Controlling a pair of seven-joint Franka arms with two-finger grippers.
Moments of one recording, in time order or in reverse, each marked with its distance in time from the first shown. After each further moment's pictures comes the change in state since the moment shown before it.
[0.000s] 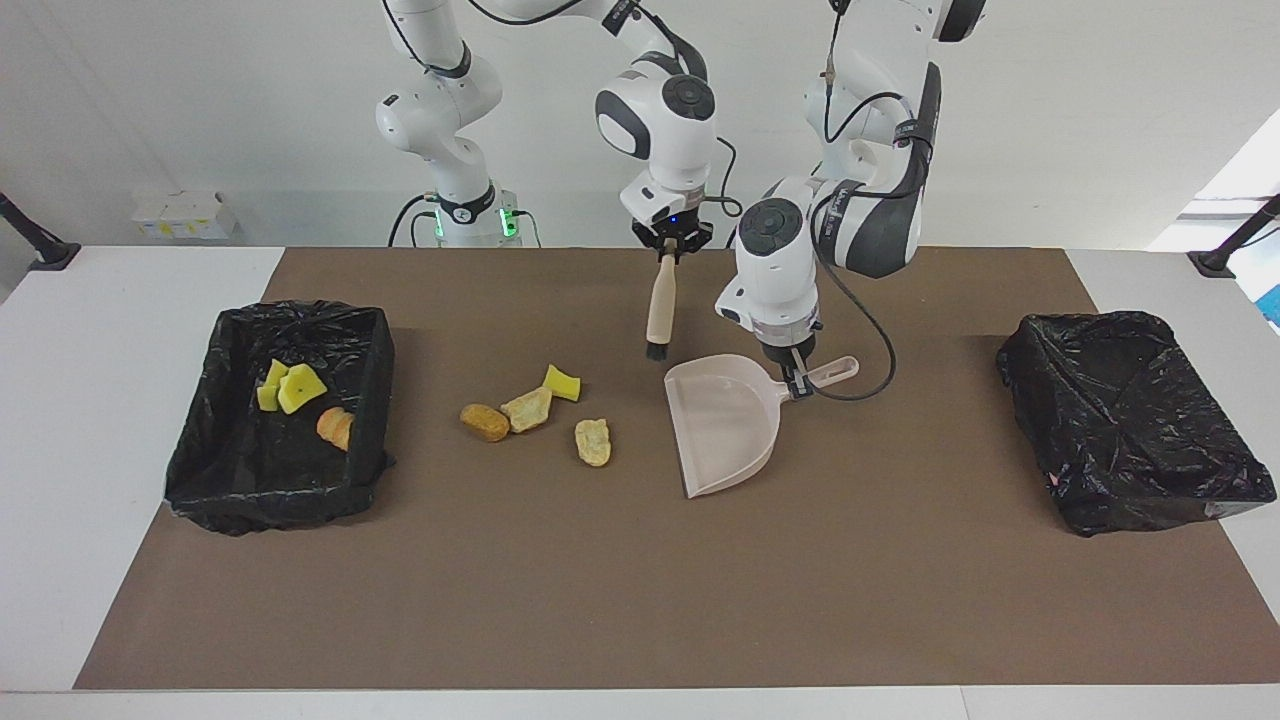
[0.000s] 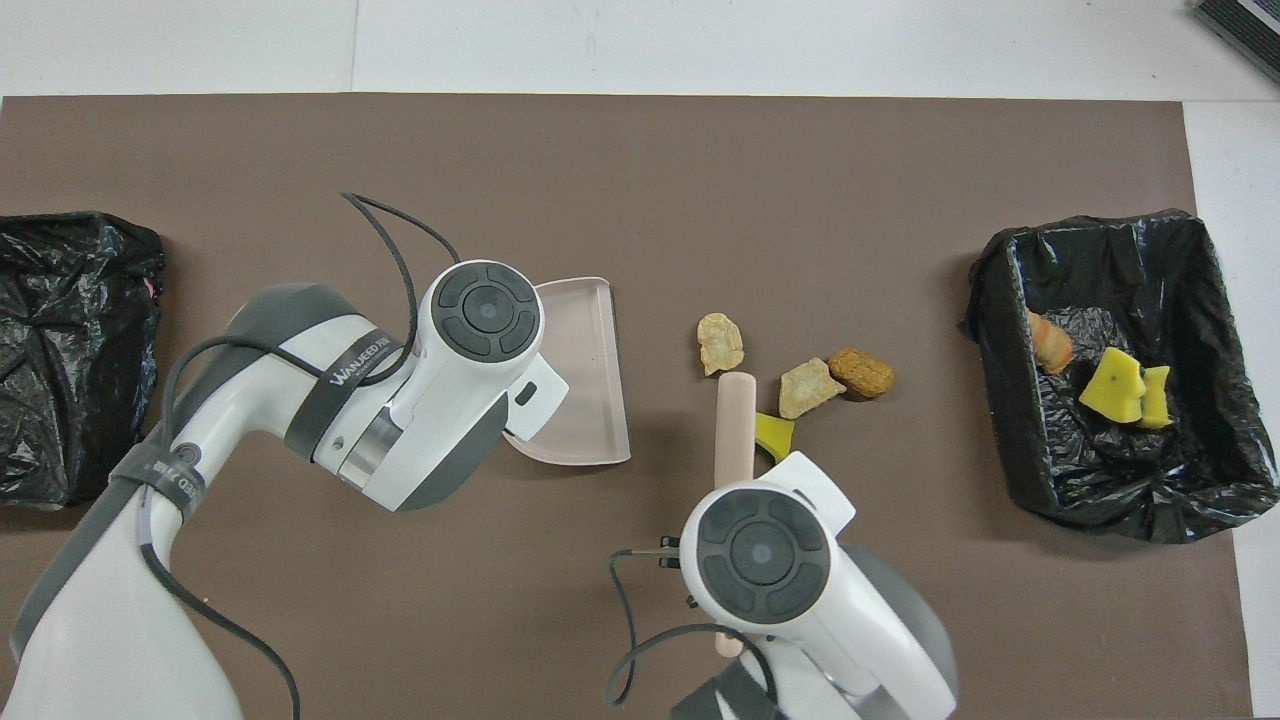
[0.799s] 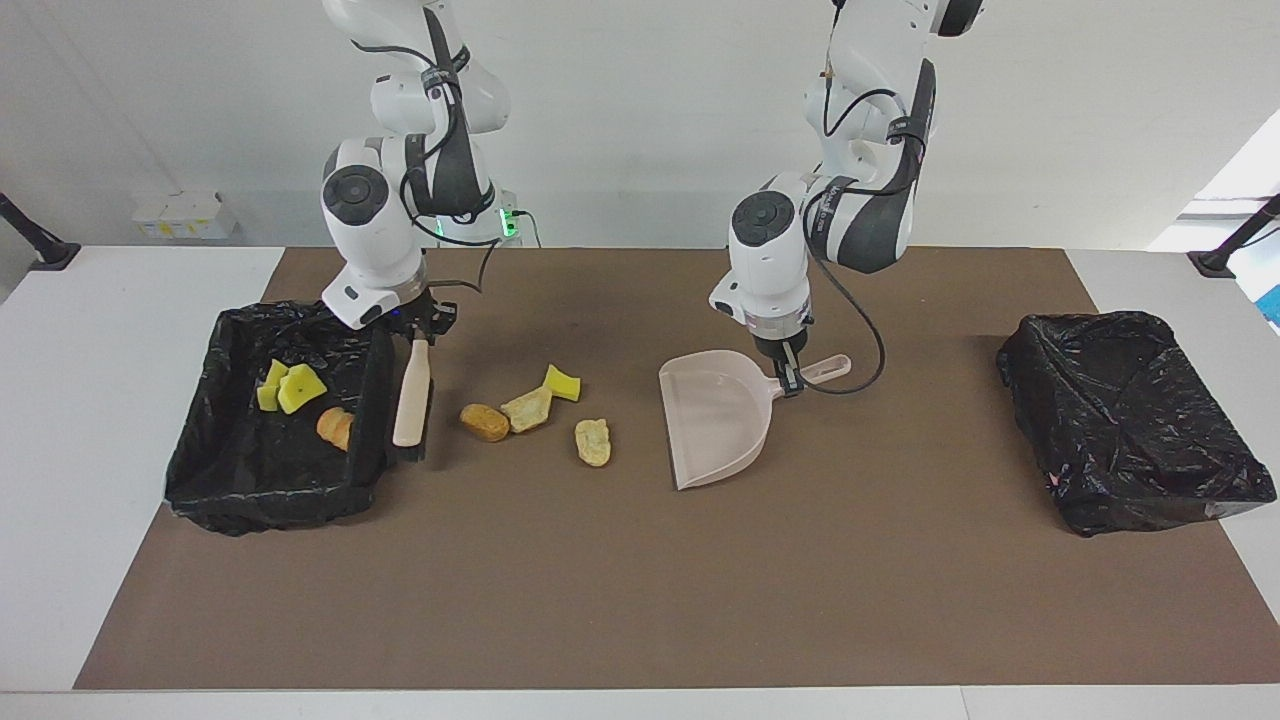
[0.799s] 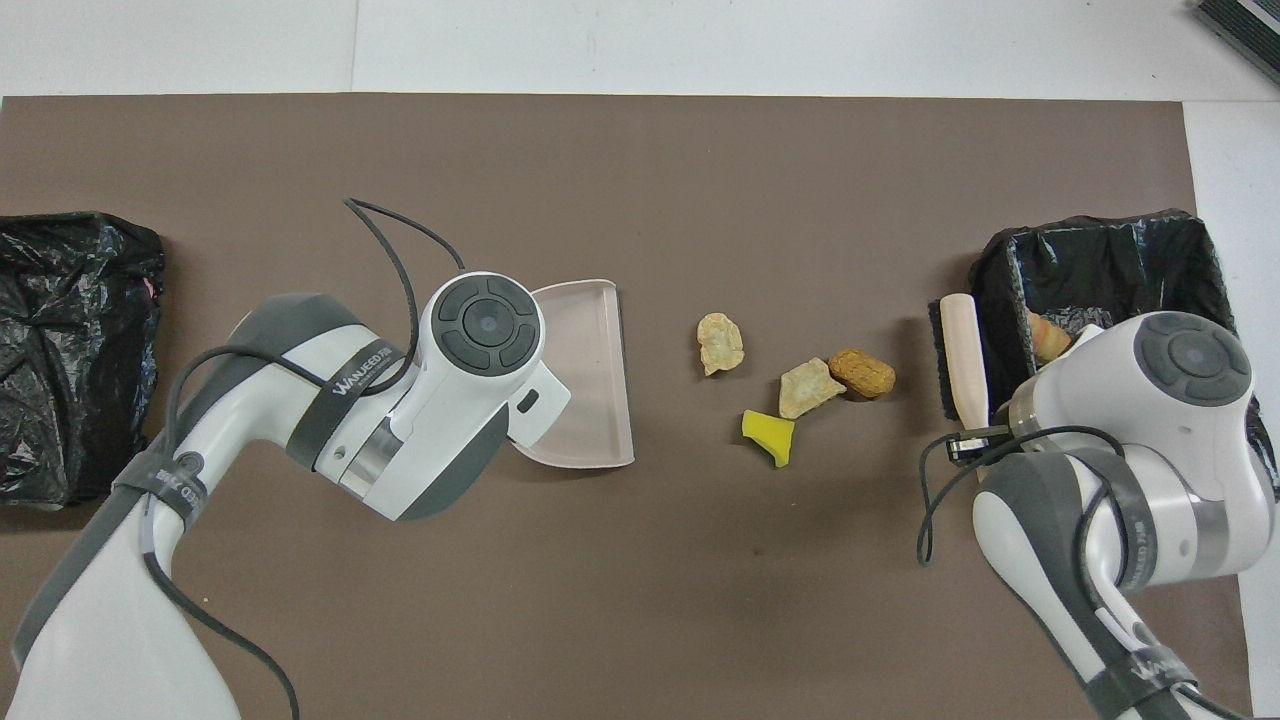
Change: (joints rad) left arm -0.008 -0.011 0.000 -0.024 0.000 0.023 0.000; right arm -0.574 0.037 -0.001 -0.145 -0.042 0.161 -0.685
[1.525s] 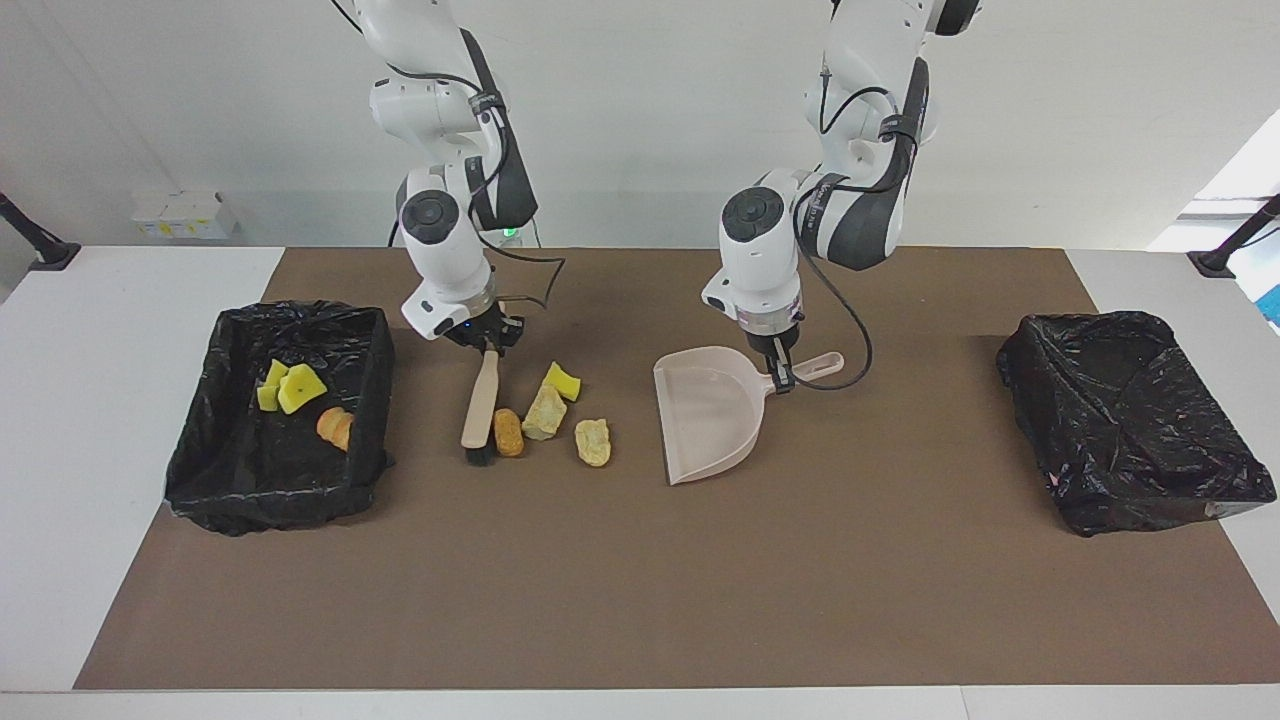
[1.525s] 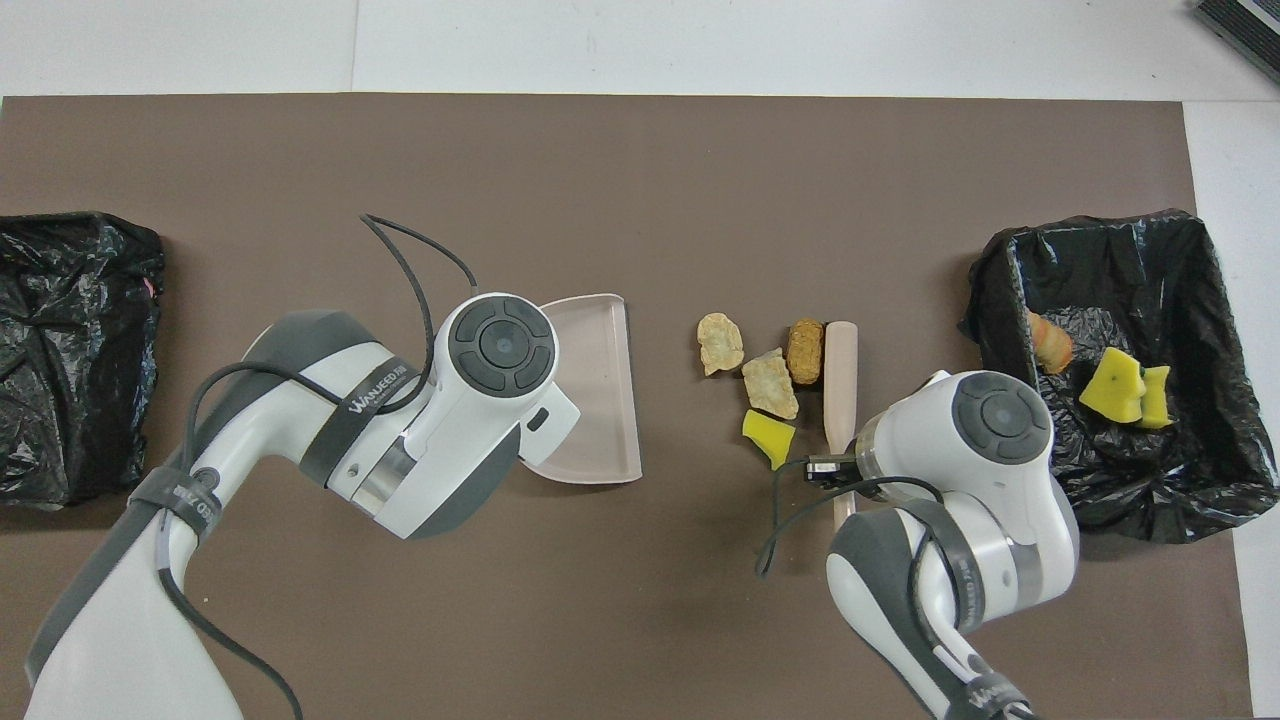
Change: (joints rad) left arm -0.021 -0.026 -0.003 -0.056 -0.015 0.005 -0.008; right arm 0.250 0.066 0.023 -0.065 0.171 0.186 0.270
